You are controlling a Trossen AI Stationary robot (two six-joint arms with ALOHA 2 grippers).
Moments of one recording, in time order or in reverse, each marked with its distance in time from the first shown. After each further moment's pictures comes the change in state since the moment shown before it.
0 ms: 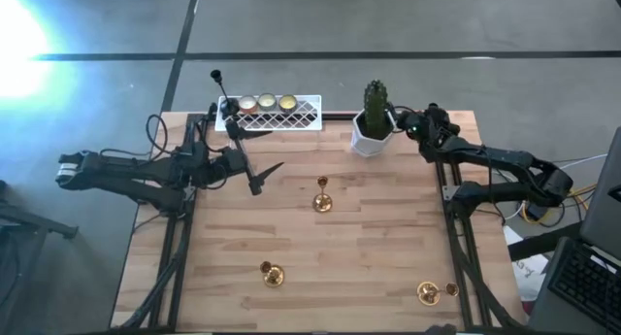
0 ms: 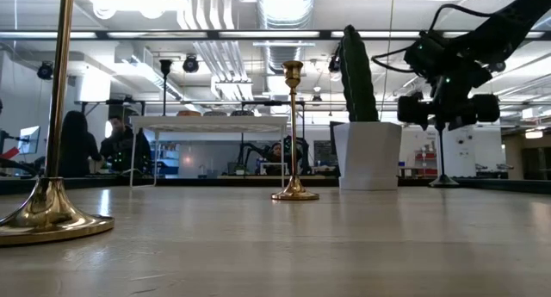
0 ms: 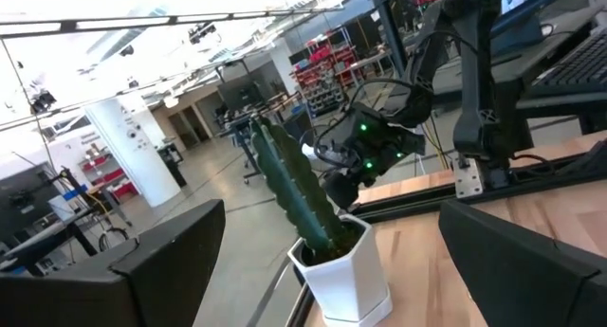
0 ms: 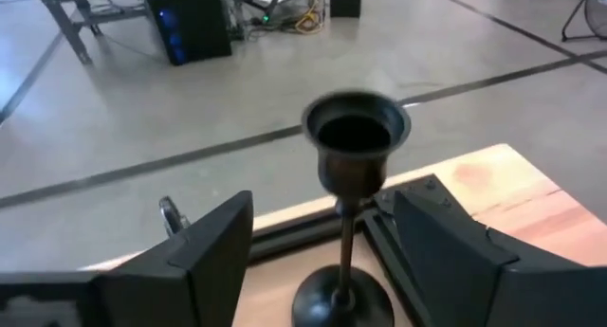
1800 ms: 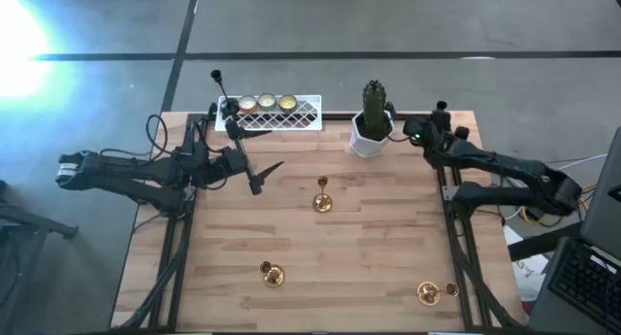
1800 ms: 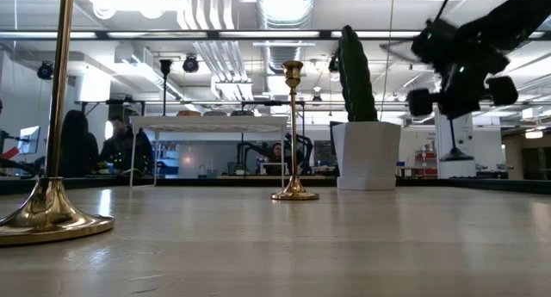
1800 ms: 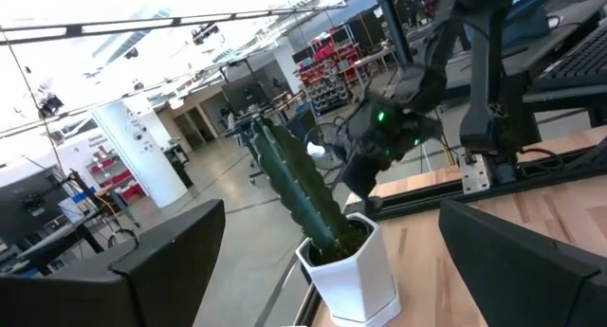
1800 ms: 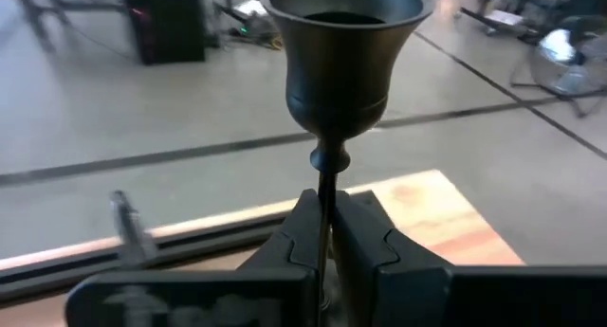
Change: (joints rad) left arm 0.000 0.001 0.000 0.002 -0.011 0.024; right arm 0.079 -0.123 0.003 -0.214 0.138 -0.024
